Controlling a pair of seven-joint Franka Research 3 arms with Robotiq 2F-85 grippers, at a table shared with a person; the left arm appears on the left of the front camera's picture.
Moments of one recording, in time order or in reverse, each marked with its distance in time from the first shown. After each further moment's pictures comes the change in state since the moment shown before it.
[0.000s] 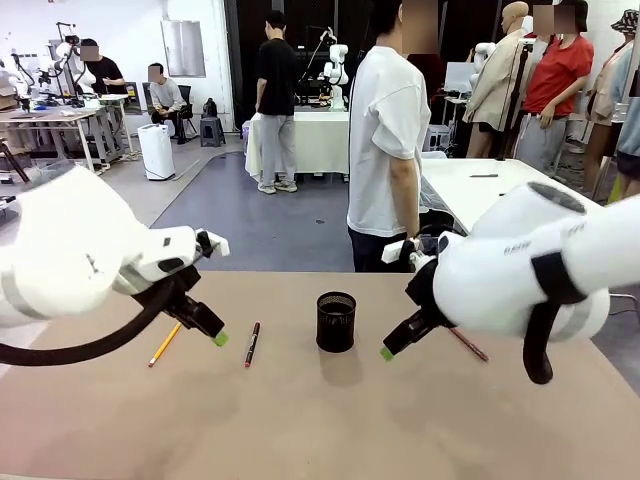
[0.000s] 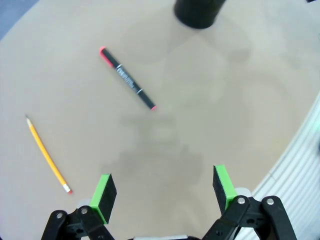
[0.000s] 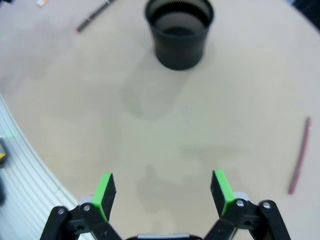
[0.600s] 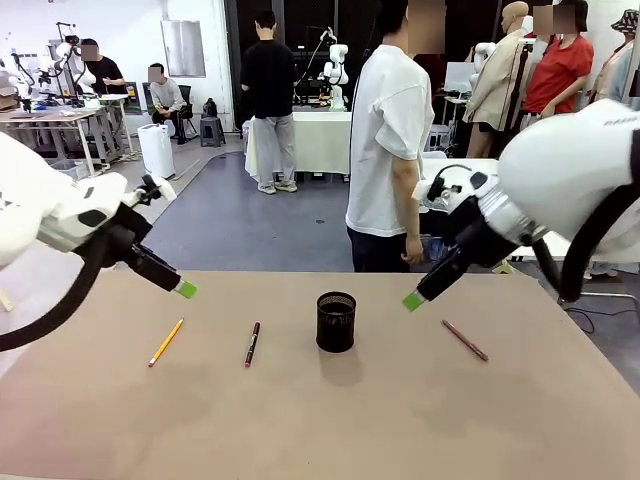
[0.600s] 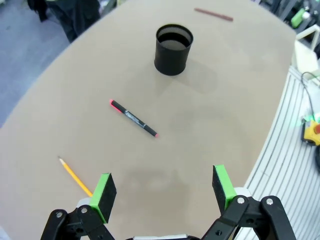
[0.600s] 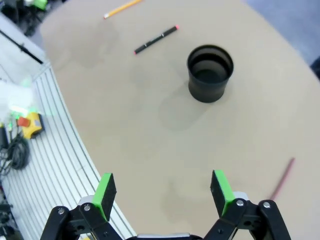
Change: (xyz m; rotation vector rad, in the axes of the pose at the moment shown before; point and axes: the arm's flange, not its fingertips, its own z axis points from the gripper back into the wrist) left arm -0.006 0.034 0.091 -0.083 -0.227 -0.186; right arm 0.027 -0.031 0.096 0.173 -0.082 0.213
